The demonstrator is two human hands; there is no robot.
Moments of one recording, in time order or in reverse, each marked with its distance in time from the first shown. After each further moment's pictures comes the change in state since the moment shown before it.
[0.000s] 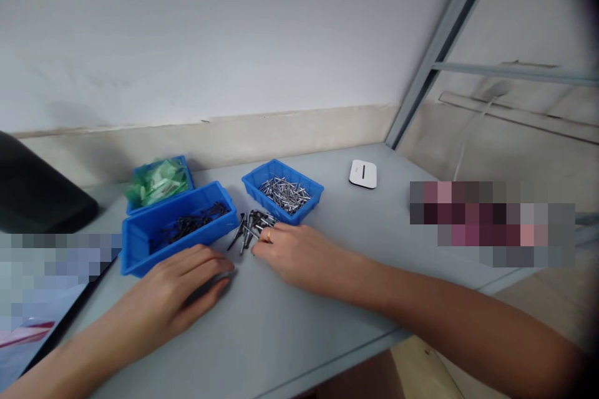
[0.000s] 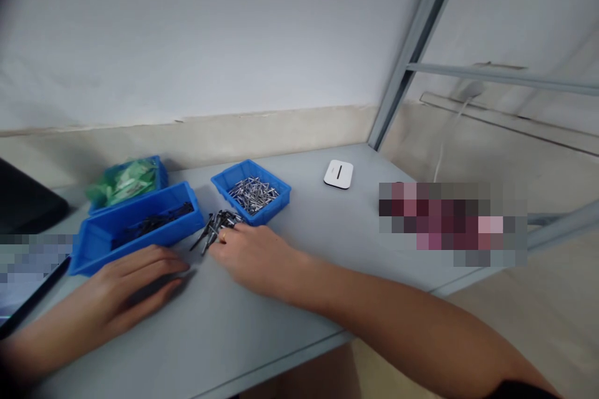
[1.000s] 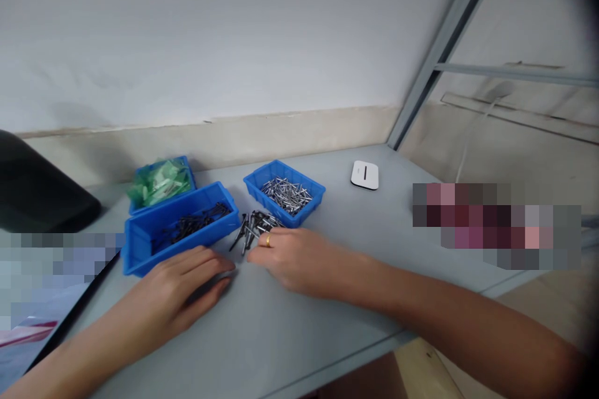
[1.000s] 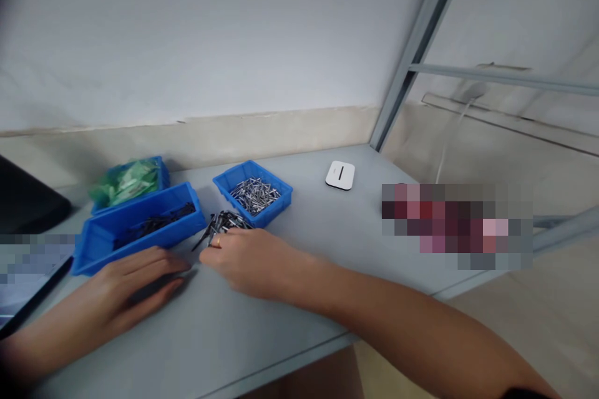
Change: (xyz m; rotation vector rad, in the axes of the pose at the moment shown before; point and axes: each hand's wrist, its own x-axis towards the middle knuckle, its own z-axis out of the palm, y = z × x) left_hand 0.001 0.002 -0.004 0.009 -0.015 -0.022; right_hand 0.001 0.000 -0.008 0.039 0.019 -0.134
